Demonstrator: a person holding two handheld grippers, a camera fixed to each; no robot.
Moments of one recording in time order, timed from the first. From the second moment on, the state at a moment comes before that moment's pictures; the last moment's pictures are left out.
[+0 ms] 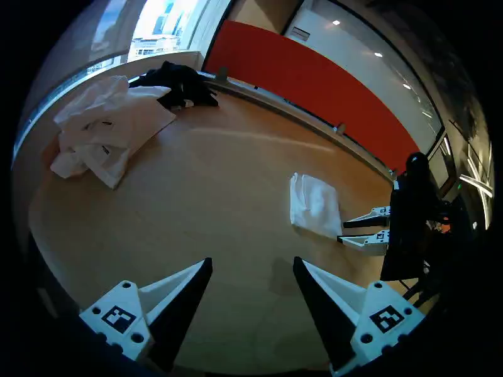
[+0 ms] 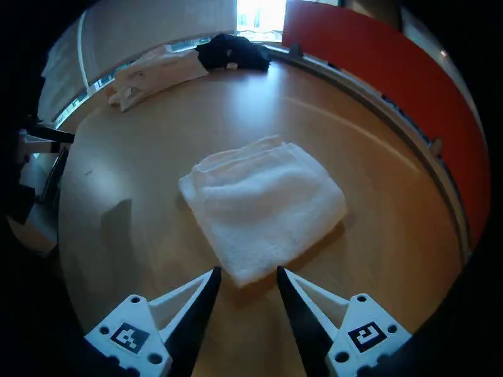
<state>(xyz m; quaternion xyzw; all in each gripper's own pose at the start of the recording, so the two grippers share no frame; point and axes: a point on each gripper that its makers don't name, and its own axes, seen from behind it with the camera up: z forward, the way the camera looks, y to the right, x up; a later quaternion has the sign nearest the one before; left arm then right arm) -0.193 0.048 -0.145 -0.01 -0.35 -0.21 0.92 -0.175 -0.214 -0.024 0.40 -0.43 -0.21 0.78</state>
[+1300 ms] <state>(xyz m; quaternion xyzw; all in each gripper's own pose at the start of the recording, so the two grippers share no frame) -0.195 0.054 -0.138 -0.02 -0.35 -0.20 0.91 -0.160 -0.208 -0.017 0.35 -0.42 -0.16 0.82</state>
